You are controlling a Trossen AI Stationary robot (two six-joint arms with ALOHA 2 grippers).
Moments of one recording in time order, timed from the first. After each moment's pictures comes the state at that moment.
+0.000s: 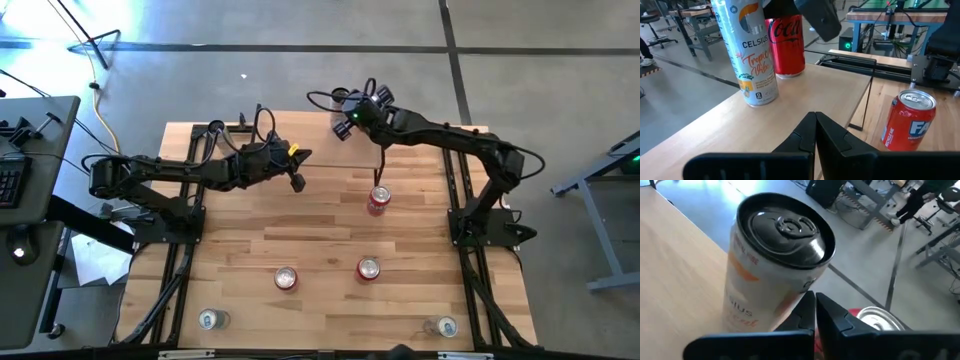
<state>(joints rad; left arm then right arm) 0.23 1.35 0.76 0.36 -0.32 0.00 -0.39 1.71 1.56 -0.50 0.71 0.02</state>
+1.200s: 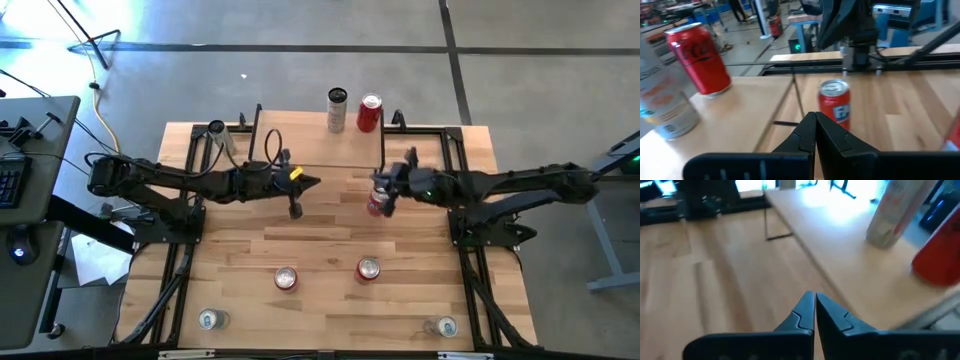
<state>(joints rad) 0.06 1.35 0.76 0.36 -0.22 0.12 0.04 1.00 0.73 -0.23 0.49 0.16</state>
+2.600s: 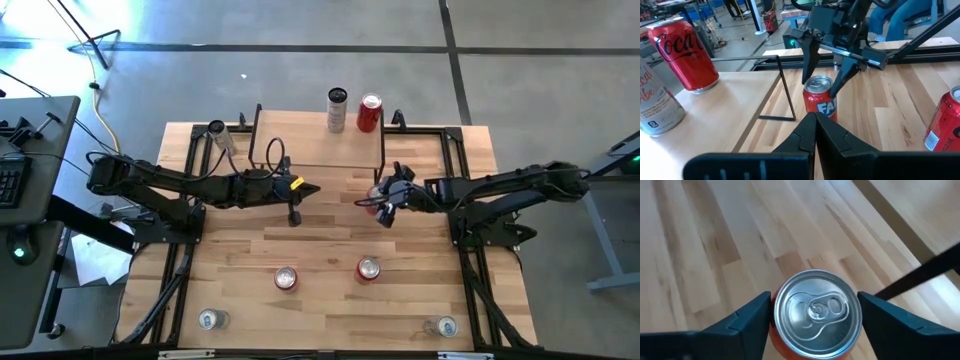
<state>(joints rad) 0.00 1.35 0.76 0.32 -0.25 0.11 0.01 1.17 0.65 -0.31 0.40 0.27</state>
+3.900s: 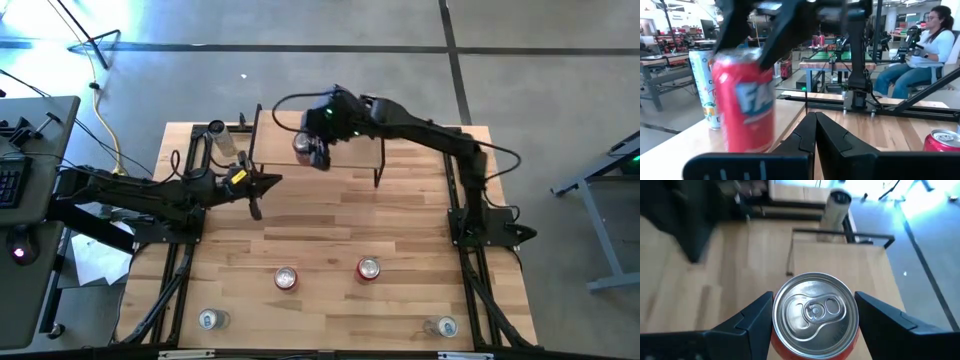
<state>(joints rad) 0.01 0.86 0.39 0.51 -0.30 0.05 -0.29 1.99 2.20 -0.90 -0.06 -0.27</state>
